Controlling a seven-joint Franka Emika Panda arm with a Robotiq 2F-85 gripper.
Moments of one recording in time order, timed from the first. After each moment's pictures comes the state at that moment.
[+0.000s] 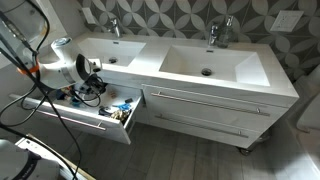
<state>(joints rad) -0.76 0.28 0.76 -2.67 -0.85 3.09 0.74</state>
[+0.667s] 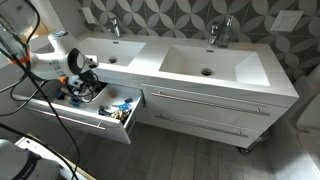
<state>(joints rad) -0.98 0.27 1.08 -2.66 -0.63 2.92 0.65</state>
